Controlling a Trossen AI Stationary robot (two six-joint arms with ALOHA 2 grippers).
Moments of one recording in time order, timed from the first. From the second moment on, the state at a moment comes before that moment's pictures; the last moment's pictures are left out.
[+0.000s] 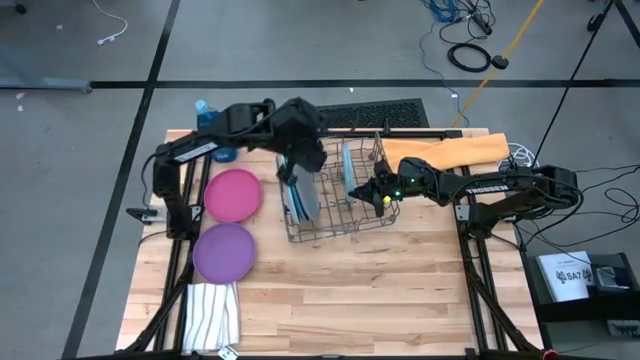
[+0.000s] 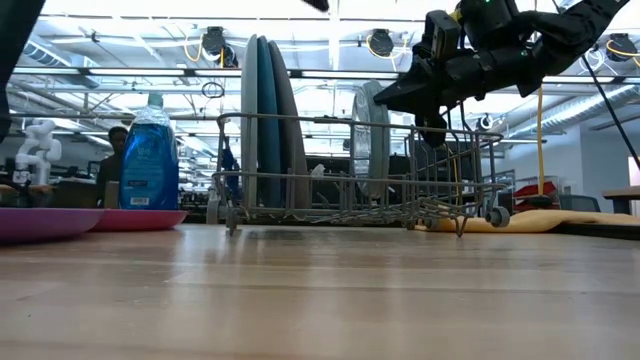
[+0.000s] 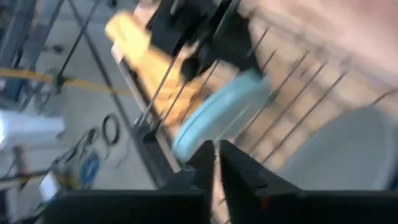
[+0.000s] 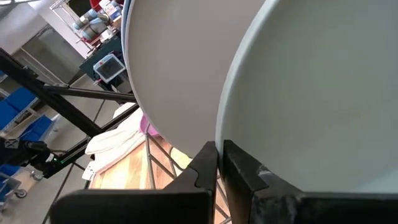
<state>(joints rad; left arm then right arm) 0.19 1.83 2.24 -1.25 -0.04 1.01 -0.25 1.28 0.54 0.48 -0.26 0.54</state>
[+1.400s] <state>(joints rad) 0.22 2.09 2.24 -1.11 -0.12 1.14 -0.25 1.28 0.54 0.47 -0.32 0.52</state>
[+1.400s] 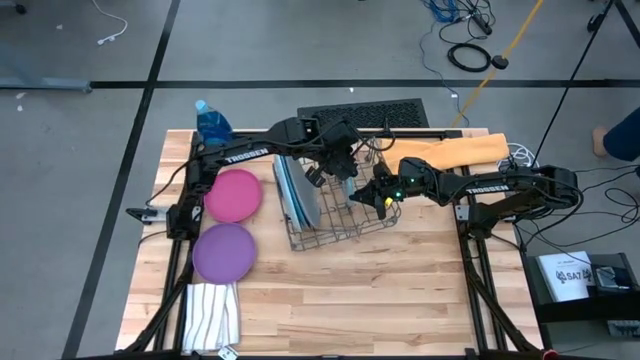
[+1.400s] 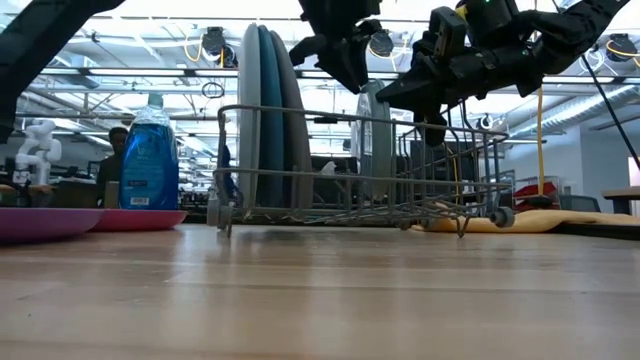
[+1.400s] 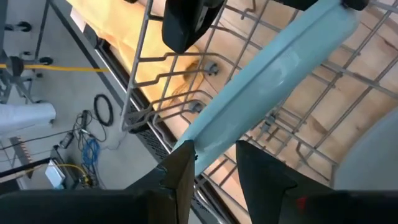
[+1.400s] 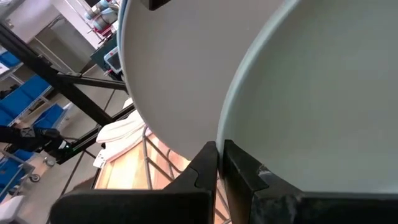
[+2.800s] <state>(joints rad) 0.15 2.09 2.24 -1.08 -0.08 1.13 -0.25 1.28 0.54 0.44 -0.38 0.51</state>
